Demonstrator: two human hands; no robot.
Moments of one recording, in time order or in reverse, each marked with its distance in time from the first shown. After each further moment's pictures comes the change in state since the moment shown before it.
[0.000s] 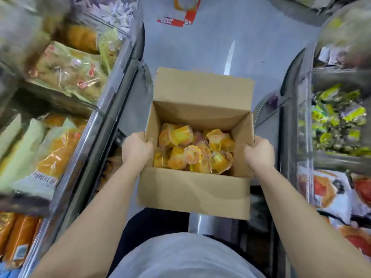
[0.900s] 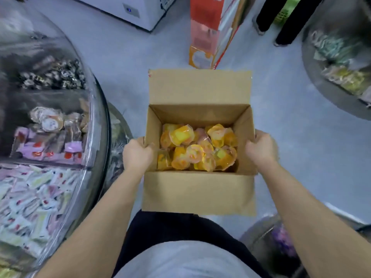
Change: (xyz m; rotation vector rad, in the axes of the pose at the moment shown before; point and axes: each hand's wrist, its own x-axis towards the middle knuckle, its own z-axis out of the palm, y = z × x) left_hand 0.625 0.439 0.024 -0.217 0.110 -0.219; right_hand 0.711 -0.450 -0.053 -0.169 -0.083 -0.221
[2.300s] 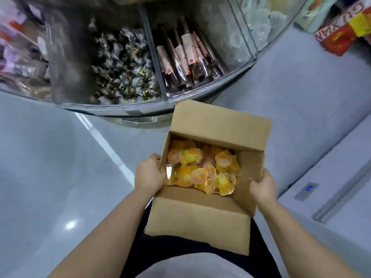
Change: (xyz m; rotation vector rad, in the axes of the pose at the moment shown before) left_hand 0.540 0.170 -0.009 -0.717 0.779 -1.308; right_hand 0.502 -0.725 0.347 -0.880 -0.842 -1.347
